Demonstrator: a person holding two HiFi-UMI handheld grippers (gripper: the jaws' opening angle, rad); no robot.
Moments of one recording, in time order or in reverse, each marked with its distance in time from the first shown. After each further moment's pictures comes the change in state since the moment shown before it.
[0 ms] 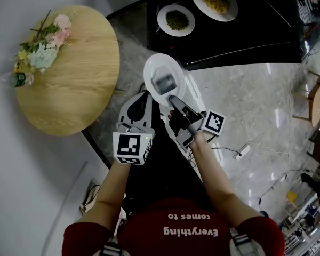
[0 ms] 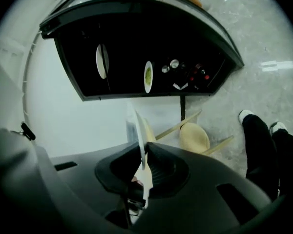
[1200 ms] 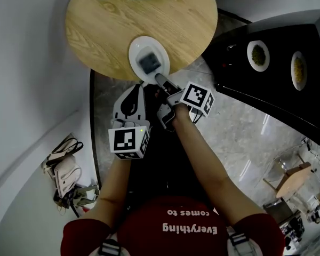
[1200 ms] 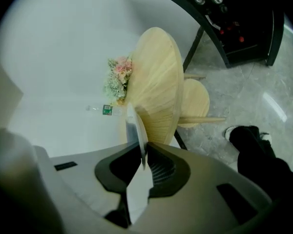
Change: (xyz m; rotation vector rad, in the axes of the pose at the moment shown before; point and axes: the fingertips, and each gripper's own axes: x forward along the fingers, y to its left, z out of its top) left arm -0.202 0.154 -0.068 -0.312 -0.124 0.668; right arm 0.171 -0.028 -0.221 -0.252 0.567 -0.307
